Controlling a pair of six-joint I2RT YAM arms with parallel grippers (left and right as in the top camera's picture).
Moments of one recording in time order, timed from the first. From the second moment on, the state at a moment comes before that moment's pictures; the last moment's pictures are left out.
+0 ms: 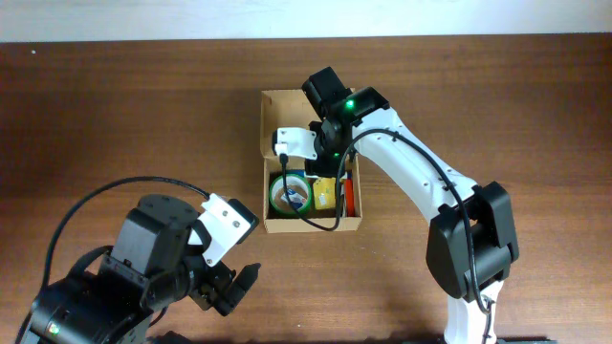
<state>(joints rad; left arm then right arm) -0.51 0.92 1.35 -1.38 0.12 0.21 0.52 2.05 1.75 -1.04 -0.27 -0.99</state>
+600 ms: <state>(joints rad) -0.51 0.92 1.35 -1.38 0.12 0.21 0.52 1.66 1.76 -1.11 -0.27 -0.72</state>
